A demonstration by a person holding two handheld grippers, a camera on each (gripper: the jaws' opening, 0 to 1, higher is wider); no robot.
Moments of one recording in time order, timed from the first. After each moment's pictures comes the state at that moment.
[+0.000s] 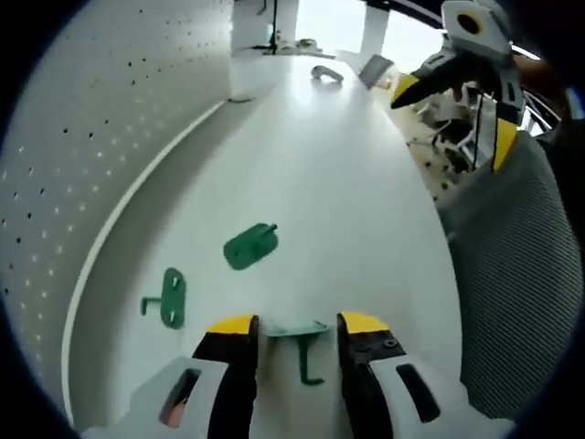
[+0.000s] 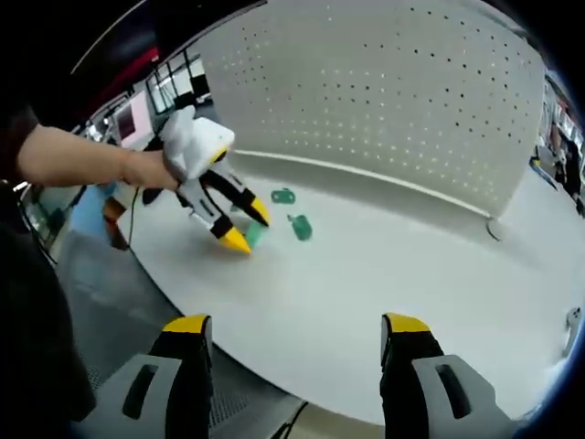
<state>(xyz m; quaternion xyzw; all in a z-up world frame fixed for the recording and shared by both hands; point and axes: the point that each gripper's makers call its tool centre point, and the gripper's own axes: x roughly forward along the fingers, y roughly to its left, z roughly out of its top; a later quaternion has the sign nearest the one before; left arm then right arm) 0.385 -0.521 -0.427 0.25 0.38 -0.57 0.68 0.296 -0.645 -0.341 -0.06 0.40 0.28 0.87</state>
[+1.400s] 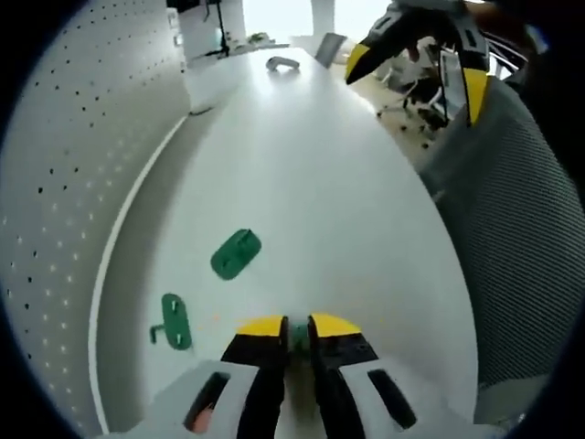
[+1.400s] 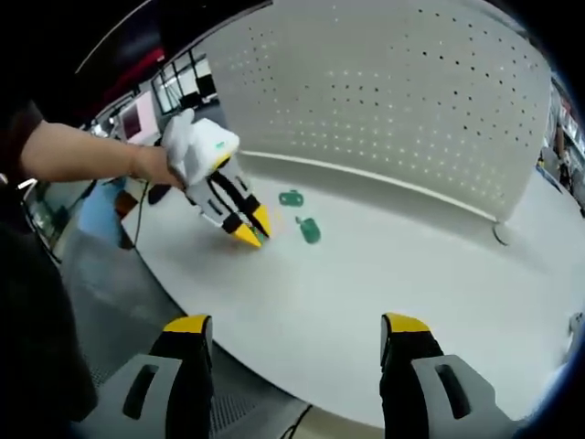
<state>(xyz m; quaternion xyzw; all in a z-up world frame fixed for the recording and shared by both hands) 0.380 -0.518 -0.427 0.34 0.33 -0.62 0.63 0.296 -0.636 -0.339 -0.05 0.40 0.29 0.87</state>
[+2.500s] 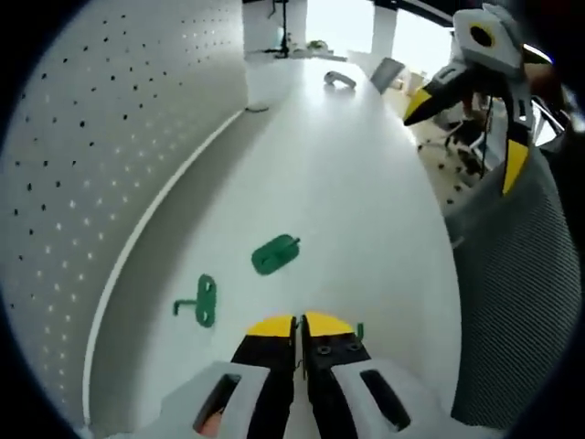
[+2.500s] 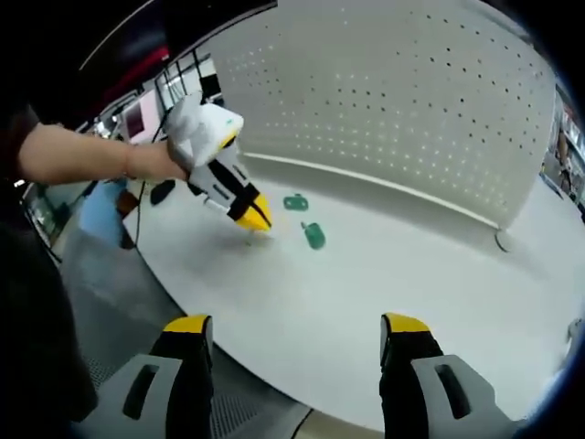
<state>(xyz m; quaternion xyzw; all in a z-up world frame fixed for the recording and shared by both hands) 0.393 -0.514 -0.401 0.26 0.36 -0.55 0.70 0.298 -0.629 -0.334 -0.06 0.39 0.30 0.87</state>
